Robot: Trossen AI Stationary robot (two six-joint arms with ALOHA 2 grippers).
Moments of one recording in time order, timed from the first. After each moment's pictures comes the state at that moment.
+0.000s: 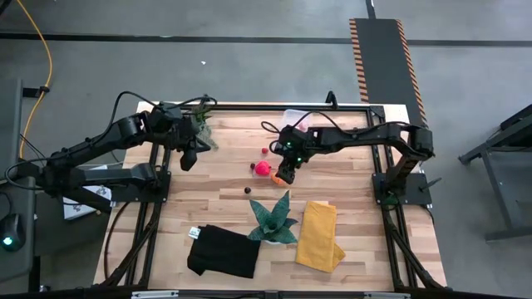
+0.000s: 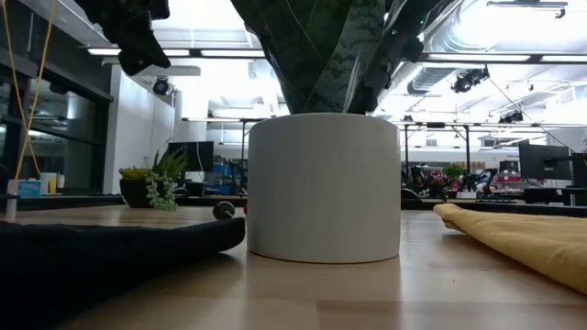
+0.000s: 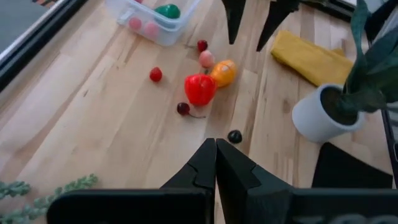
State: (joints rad) left arm 0.60 0.82 0.89 -0.83 0.30 -0.02; right arm -0.19 1.72 1.19 -0.44 -0.31 0.32
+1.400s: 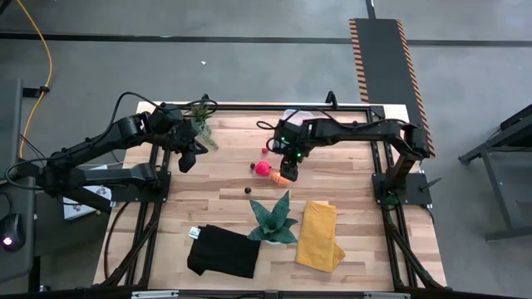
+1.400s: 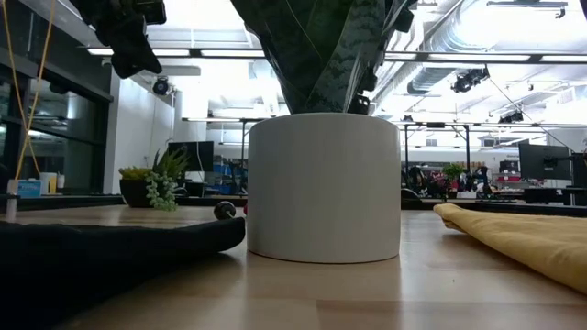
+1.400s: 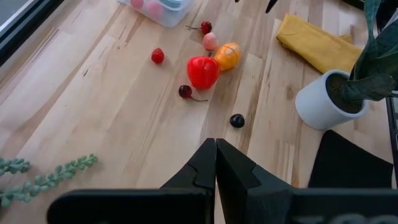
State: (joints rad) left arm 0.60 0.82 0.89 -0.89 0.29 -0.03; right arm -0.19 1.76 1.43 -0.79 -0.23 0.09
